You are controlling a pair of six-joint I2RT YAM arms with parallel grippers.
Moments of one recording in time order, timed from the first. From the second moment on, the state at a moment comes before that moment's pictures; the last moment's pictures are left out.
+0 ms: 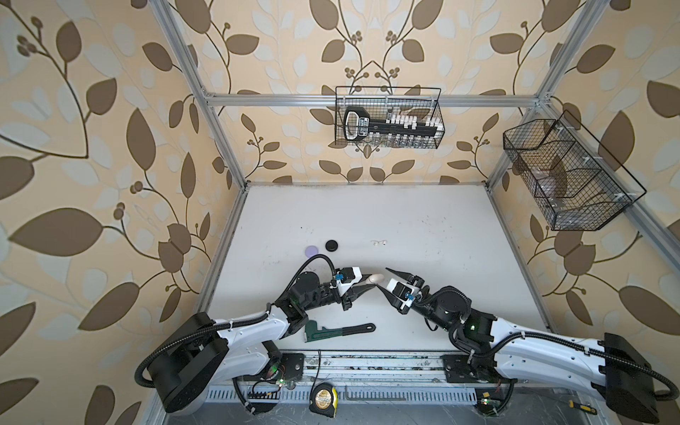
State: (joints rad) left arm -0.75 1.13 0.26 0.86 0.51 0.11; right arm 1.04 0.88 0.34 0.45 0.21 -0.46
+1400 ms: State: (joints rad) left arm -0.75 1.18 0.30 0.85 0.60 0.13; right arm 0.97 0.87 0.34 0.48 0.24 -0.37
